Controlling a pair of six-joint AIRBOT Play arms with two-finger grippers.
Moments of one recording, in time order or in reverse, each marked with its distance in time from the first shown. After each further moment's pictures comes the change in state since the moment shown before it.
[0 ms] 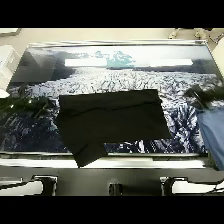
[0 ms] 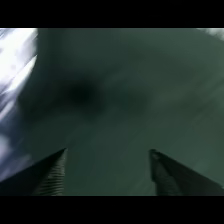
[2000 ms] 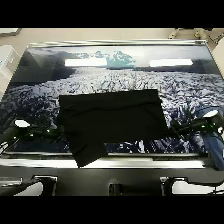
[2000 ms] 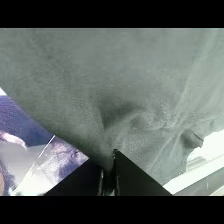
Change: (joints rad) left arm -0.111 0.173 -0.555 -0.229 0.185 0.241; right arm 0.059 0.019 -0.545 0.054 -0.027 -0.164
